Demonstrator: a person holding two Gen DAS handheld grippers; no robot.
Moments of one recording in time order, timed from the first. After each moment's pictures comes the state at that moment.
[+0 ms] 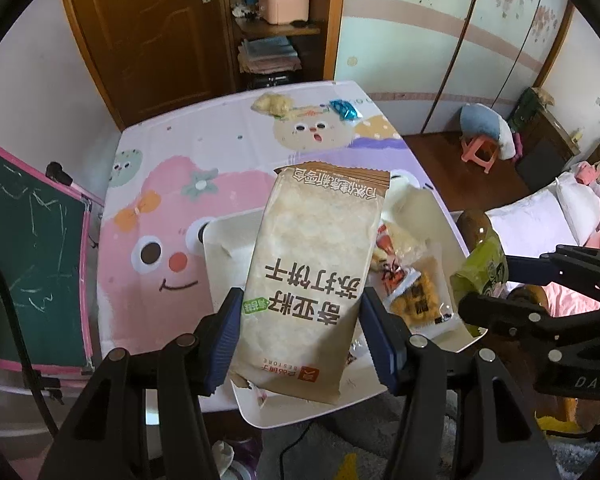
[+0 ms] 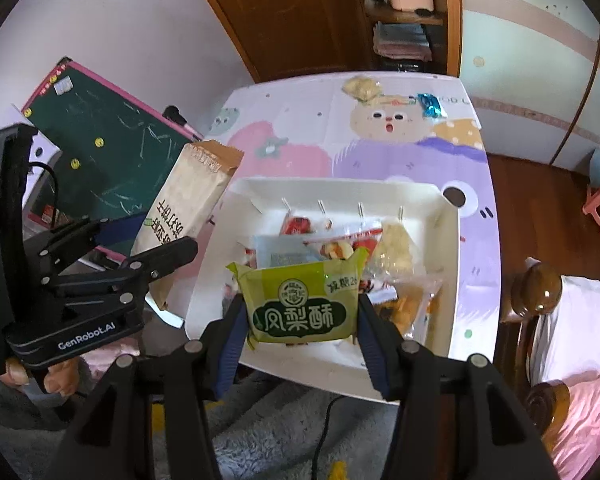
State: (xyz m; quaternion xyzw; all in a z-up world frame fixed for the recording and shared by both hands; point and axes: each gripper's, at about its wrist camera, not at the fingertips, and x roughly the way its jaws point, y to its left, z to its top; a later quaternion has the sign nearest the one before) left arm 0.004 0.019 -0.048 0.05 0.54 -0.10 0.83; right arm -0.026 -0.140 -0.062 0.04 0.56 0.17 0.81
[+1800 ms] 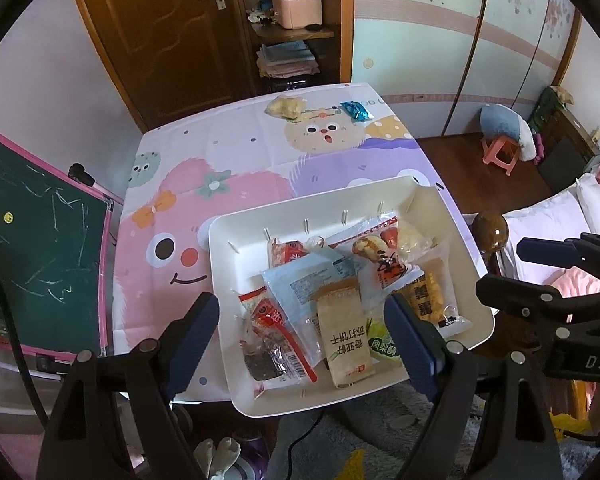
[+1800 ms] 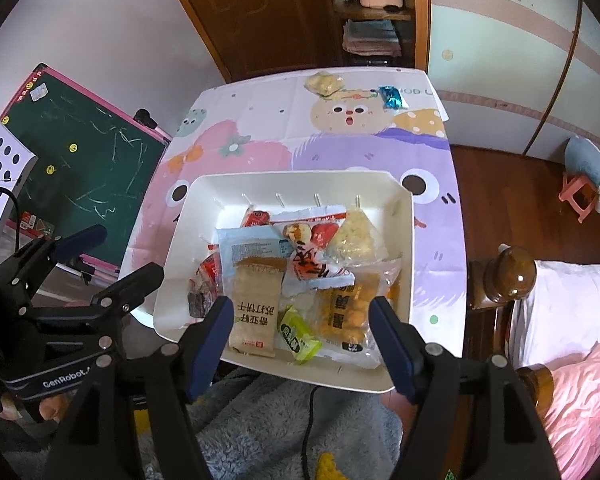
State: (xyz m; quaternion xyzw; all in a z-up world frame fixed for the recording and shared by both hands) left arm -0.011 -0.006 -0.040 0.08 0.53 -0.06 0.84; right arm -0.030 -0.170 -0.055 0.04 0.56 0.13 0.82
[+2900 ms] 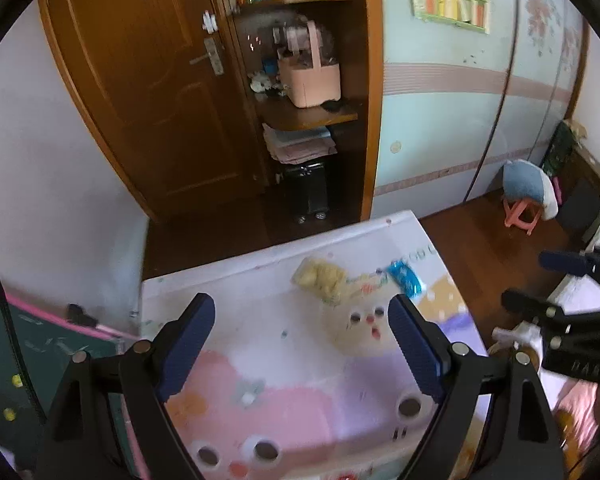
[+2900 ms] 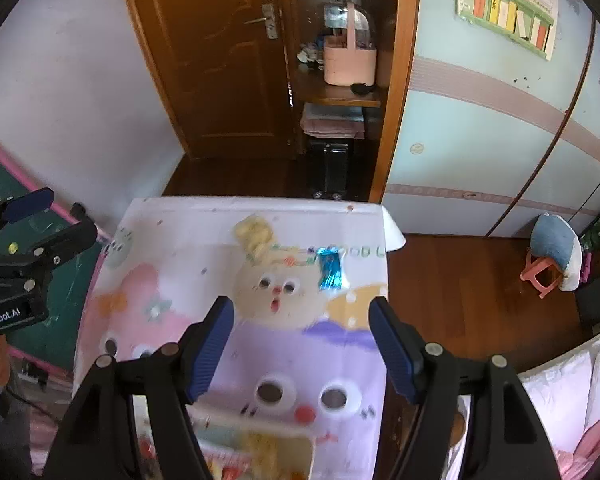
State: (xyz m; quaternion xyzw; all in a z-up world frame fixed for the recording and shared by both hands) left arm 0.335 -0.021 0.031 0.09 0.46 -0.06 0.88; right arm 0.275 -0.219 -0.002 0.00 0.50 0.07 0.87
